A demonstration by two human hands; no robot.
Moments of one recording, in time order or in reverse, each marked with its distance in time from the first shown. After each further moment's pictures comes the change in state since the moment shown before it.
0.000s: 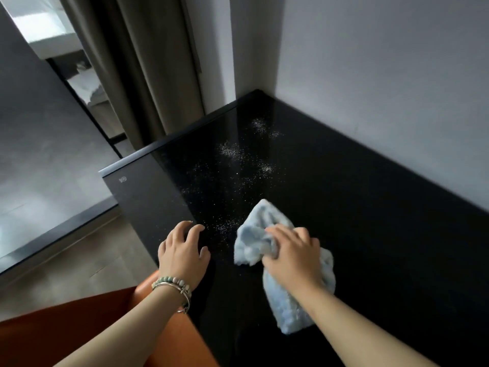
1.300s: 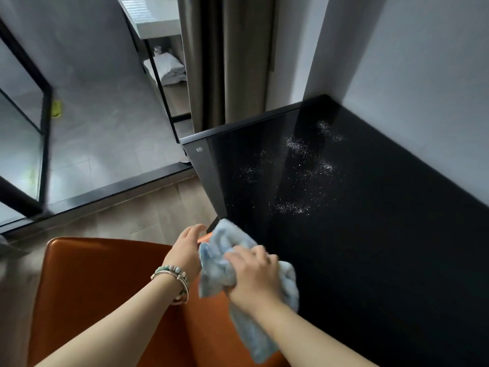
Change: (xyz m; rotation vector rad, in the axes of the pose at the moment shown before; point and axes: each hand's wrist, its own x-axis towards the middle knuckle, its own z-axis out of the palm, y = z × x) left_hand -0.072 -0.108 -0.035 -0.333 -0.124 -0.244; right_hand -0.082 -0.148 0.045 -0.038 -0.085 -0.427
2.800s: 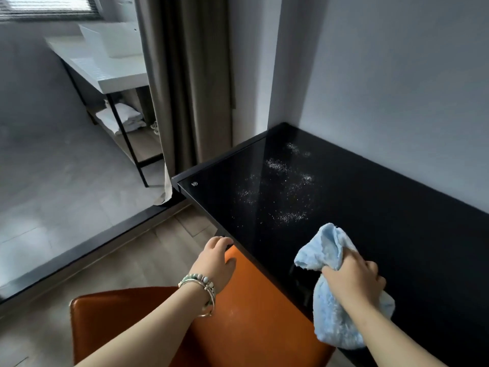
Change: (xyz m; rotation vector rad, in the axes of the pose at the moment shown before) left_hand 0.004 0.001 -0.048 0.101 -0.128 0.369; right_hand -0.050 0.028 -0.046 0.044 0.215 0.975
